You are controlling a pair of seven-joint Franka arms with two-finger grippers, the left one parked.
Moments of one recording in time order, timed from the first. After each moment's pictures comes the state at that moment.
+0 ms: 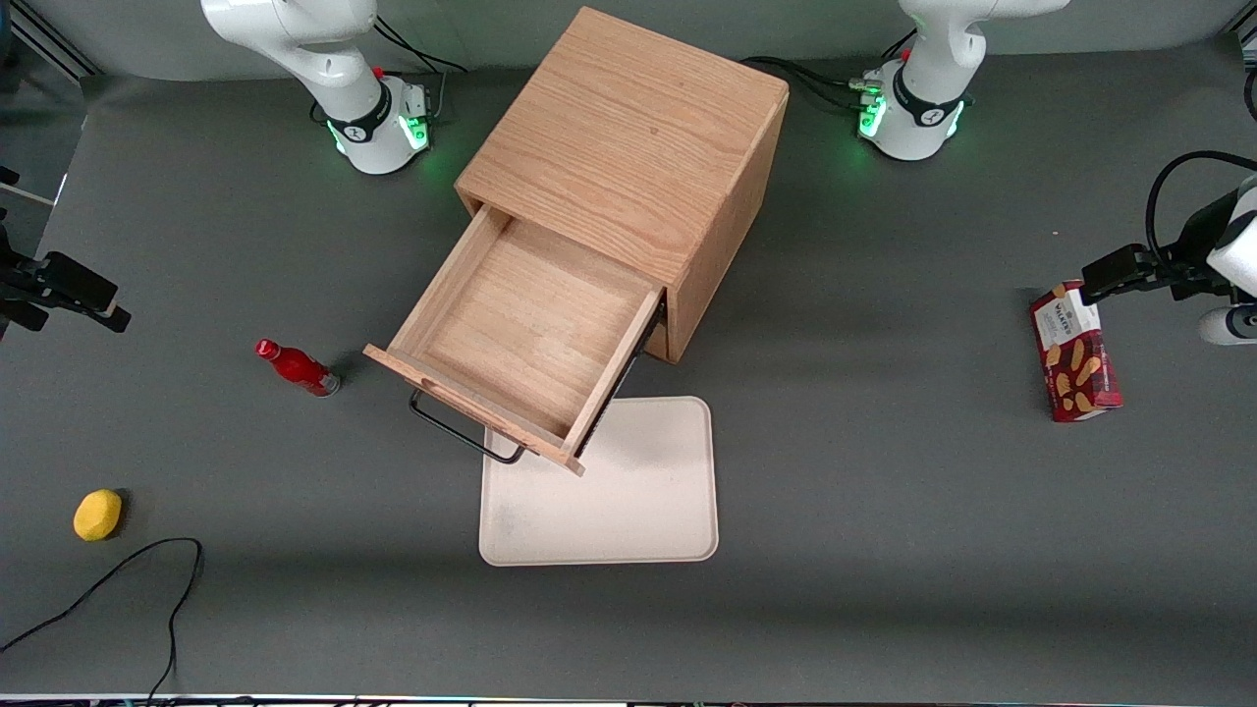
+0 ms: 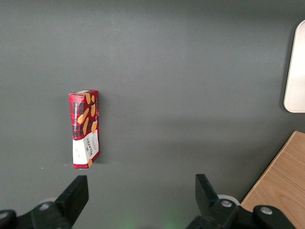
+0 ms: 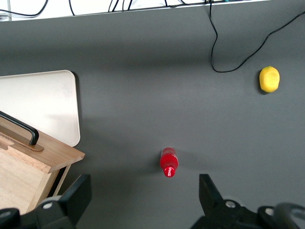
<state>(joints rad) 0.03 0.01 -0.10 -1.54 0.04 1.69 0.01</state>
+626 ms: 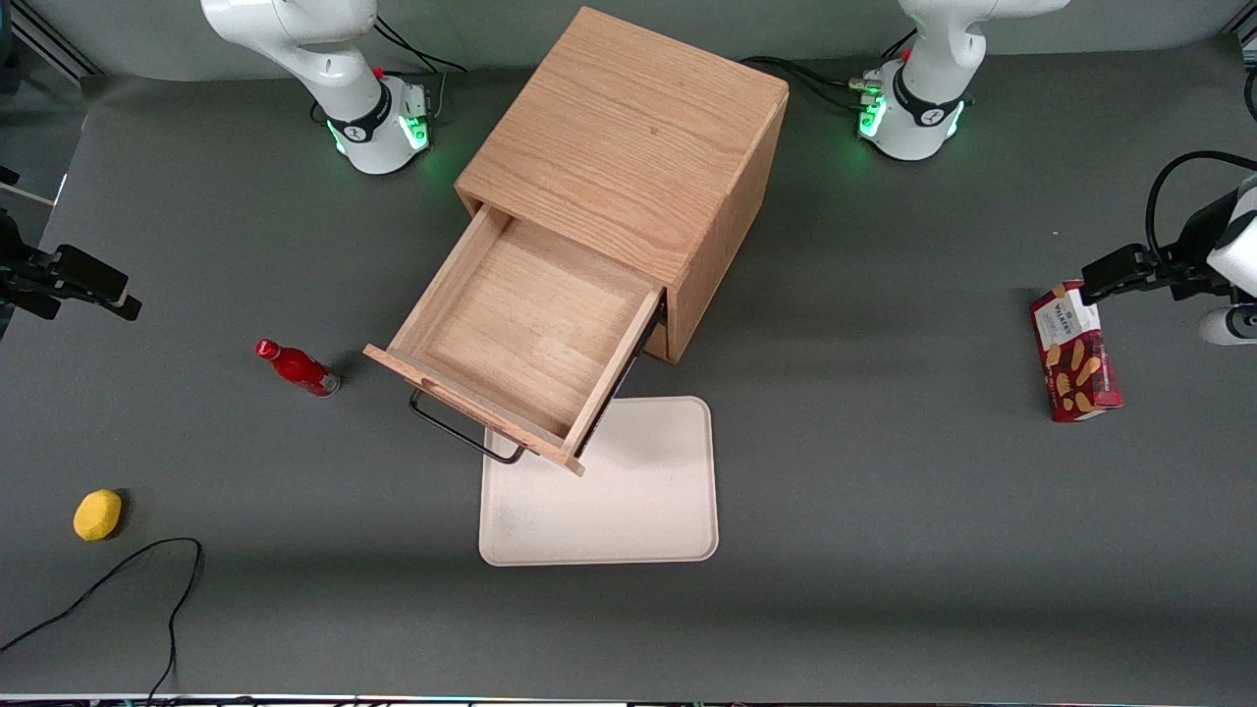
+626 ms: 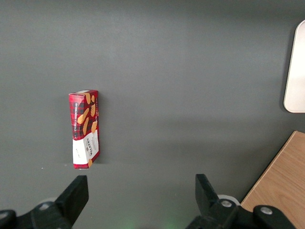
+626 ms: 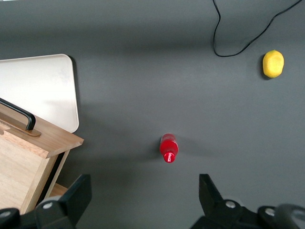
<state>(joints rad) 0.03 0.01 -0.10 -1.54 0.04 1.62 0.01</state>
